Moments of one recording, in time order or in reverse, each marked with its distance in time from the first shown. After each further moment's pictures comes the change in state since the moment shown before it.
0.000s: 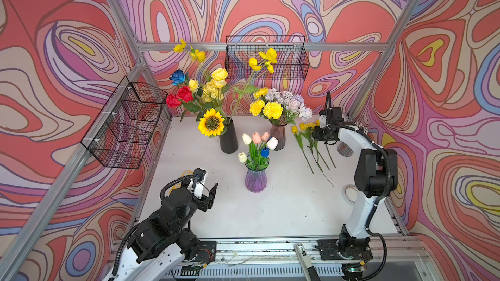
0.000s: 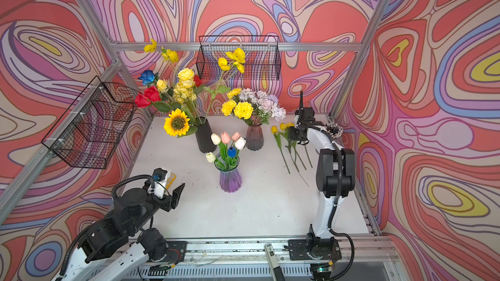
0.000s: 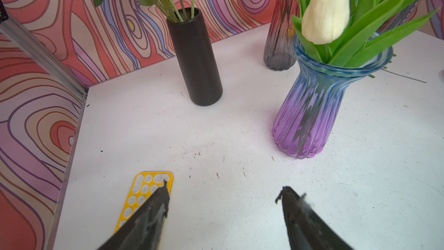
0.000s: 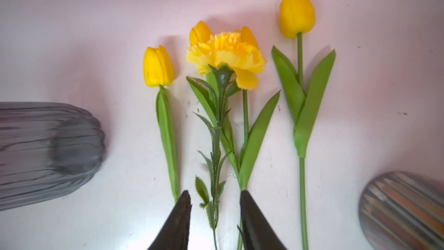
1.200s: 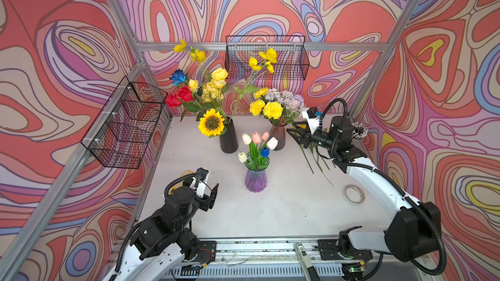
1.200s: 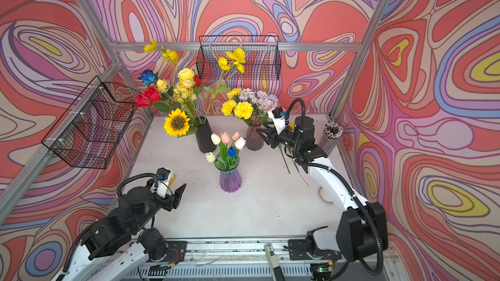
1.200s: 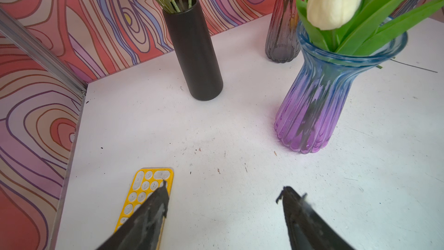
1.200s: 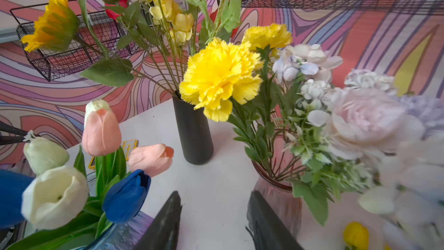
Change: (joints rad) left arm 0.000 0.028 -0.011 0.002 -0.008 0.008; right arm 0.267 -0.543 -0.481 0.671 -0.512 -0.093
